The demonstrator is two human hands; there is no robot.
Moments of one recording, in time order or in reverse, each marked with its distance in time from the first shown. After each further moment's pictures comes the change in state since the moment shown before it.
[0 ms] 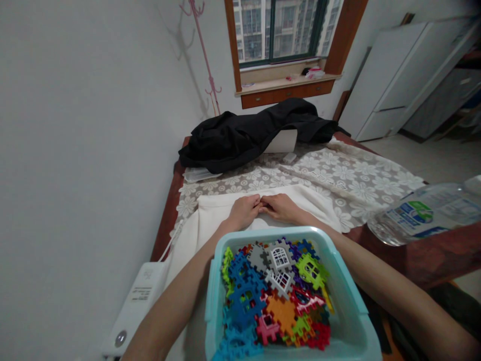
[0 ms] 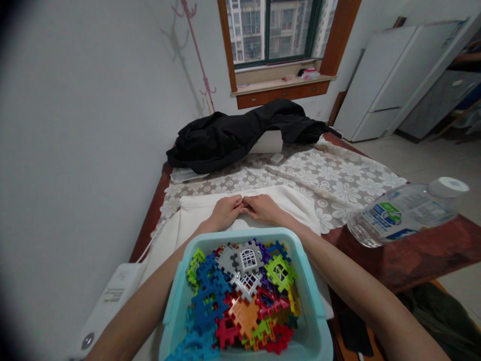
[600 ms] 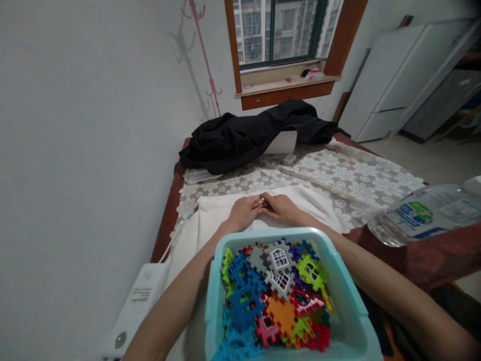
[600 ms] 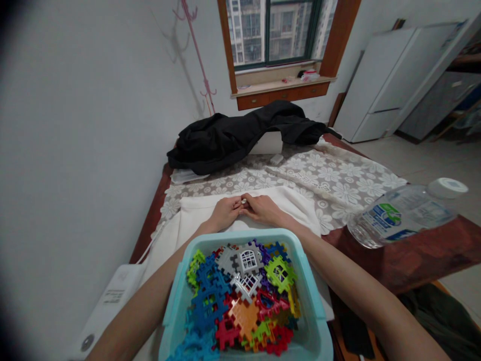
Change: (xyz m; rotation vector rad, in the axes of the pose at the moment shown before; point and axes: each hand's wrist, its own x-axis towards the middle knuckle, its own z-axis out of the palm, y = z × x) left_hand 0.000 -0.002 -0.001 -0.077 0.022 0.009; right_hand -0.002 0.001 0.004 0.063 0.029 0.021
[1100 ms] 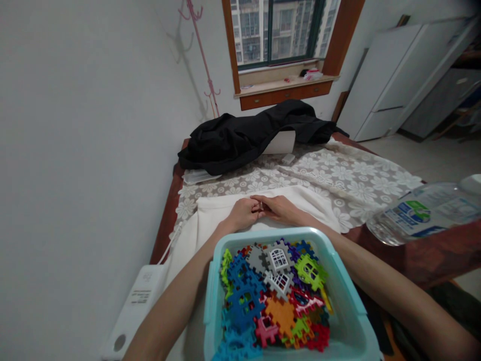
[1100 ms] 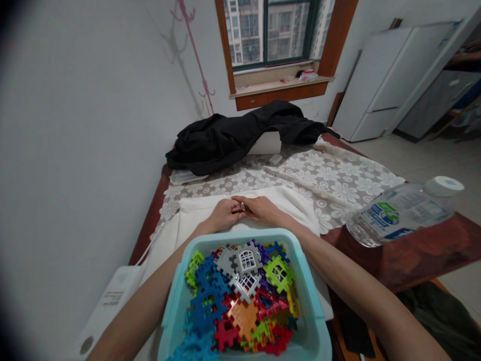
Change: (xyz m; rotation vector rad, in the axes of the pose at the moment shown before) left_hand 0.000 -0.002 -0.003 -0.052 -0.073 0.077; right_hand -0.002 0.005 -0.001 0.026 -0.022 -0.125
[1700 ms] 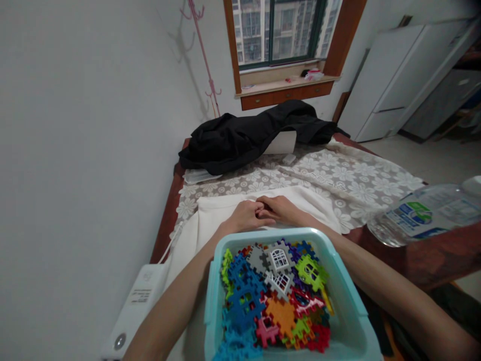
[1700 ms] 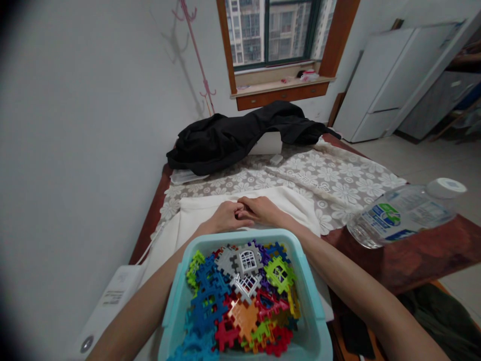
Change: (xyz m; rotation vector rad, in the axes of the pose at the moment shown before) left_hand -0.005 0.015 -0.005 0.007 -0.079 0.071; right_hand 0.000 -0.009 -0.005 0.045 0.008 0.066
